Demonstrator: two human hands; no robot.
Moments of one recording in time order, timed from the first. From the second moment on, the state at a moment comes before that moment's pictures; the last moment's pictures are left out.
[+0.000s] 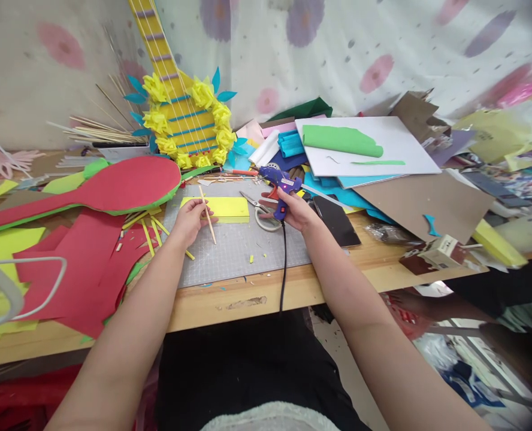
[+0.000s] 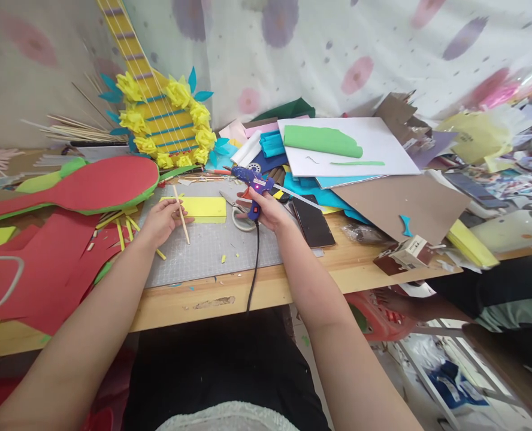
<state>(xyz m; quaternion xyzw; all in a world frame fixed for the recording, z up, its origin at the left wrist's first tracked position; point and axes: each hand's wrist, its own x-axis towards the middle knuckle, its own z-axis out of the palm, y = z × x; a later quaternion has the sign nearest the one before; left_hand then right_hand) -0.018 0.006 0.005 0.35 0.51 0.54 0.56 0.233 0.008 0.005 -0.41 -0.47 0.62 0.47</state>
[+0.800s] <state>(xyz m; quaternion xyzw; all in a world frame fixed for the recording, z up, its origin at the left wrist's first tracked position) -0.019 0.004 0.006 0.33 0.51 0.56 0.57 0.208 0.005 0.002 -0.35 -0.41 0.65 0.54</state>
